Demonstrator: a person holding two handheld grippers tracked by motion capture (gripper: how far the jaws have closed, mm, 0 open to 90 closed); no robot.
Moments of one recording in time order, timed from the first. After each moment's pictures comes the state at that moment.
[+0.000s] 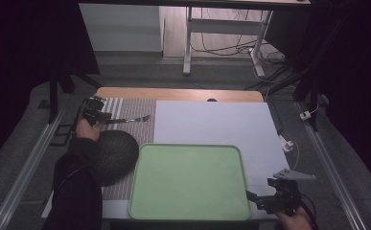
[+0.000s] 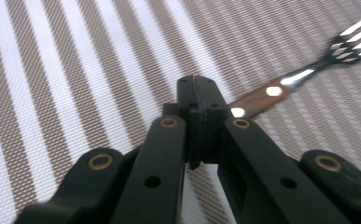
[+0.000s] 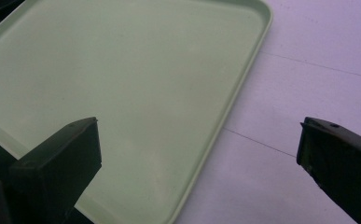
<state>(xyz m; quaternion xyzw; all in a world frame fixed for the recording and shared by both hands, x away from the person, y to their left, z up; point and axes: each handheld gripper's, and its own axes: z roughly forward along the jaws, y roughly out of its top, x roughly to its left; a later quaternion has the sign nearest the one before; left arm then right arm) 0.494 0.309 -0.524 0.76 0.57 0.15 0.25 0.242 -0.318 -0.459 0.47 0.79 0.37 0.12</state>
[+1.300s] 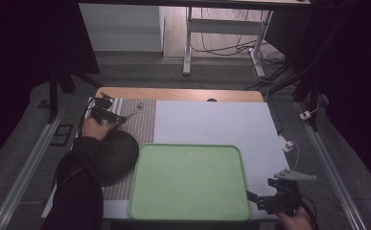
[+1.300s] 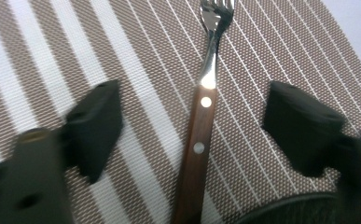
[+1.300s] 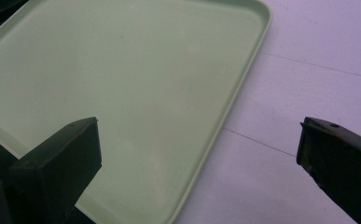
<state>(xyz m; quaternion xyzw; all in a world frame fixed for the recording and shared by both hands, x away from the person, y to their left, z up) 0.501 0.281 -0.514 0.78 0.55 0.08 0.27 0.241 -0.320 -0.458 0.47 0.79 0.37 0.12</state>
